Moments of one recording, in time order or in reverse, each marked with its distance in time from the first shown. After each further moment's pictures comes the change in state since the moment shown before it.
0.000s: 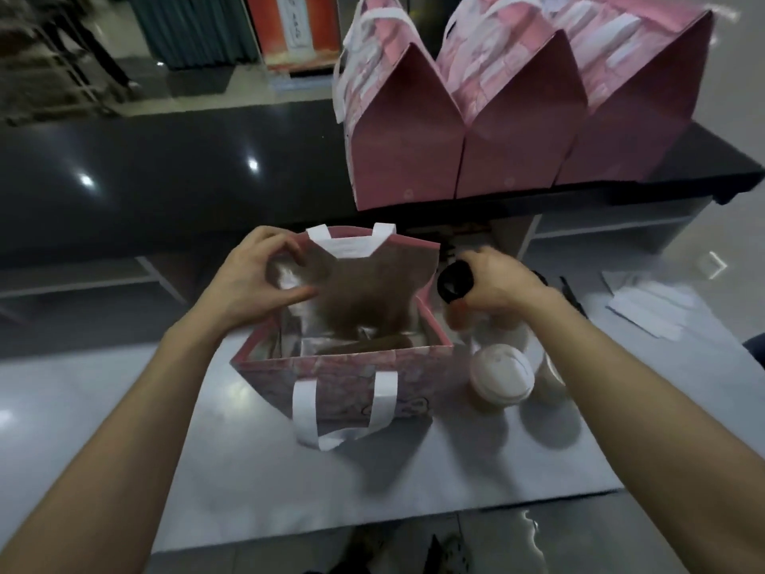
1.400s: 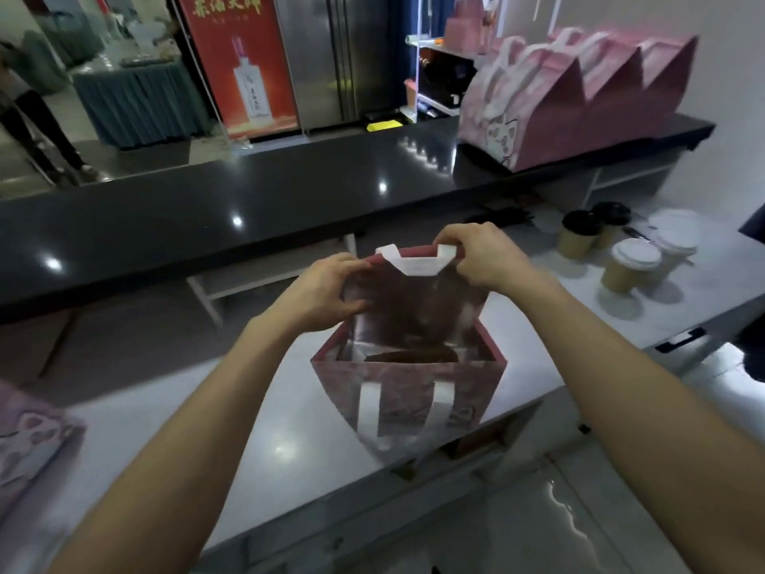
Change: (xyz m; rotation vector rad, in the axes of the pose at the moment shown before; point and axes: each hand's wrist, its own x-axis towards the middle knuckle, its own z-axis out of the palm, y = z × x) left_hand -0.192 -0.238 -0.220 0.109 -0.209 0.359; right_hand -0.156 -0.488 0.034 0.231 0.360 0.133
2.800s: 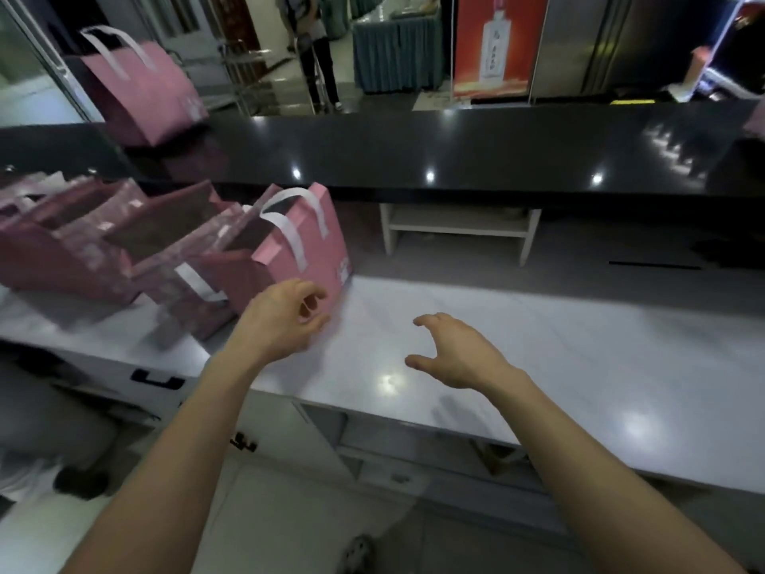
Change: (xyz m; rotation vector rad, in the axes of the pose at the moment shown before) left_hand -0.277 -0.026 -0.032 0.231 0.248 -0.752; right_hand -0.081 -0.130 0.174 0.031 -0.534 -0.534
